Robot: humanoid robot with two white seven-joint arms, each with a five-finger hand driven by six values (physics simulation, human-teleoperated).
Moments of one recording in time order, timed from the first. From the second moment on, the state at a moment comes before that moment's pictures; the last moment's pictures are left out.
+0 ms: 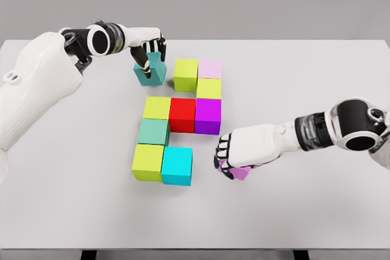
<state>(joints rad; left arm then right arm) -1.07 0.36 -0.97 -1.08 -0.27 0.26 -0.61 -0.83 -0.82 1.08 -1.76 0.37 -0.61 0.61</state>
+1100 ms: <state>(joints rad) -1.07 0.33 -0.97 -1.05 -0.27 0.28 -0.61 -0.80 -0.91 0.87 -1.71 0.33 -0.61 0.61</state>
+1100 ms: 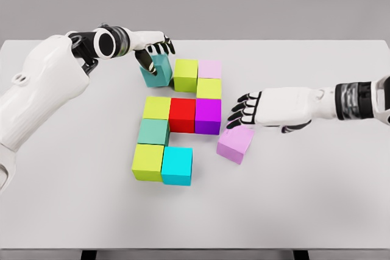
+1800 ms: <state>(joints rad) -1.06 0.32 -0.97 -1.05 -0.27 0.27 -0.61 -0.81 -0.84 0.94 -1.53 0.42 -0.61 0.61</state>
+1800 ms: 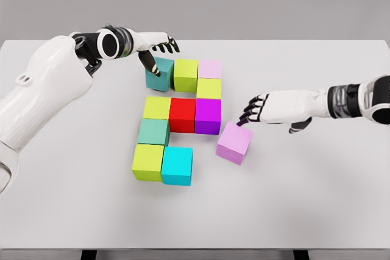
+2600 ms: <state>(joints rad) -1.06 0.30 -0.97 -1.03 -0.27 0.26 -0.61 -0.86 -0.87 0.95 -1.62 0.41 -0.61 0.61</state>
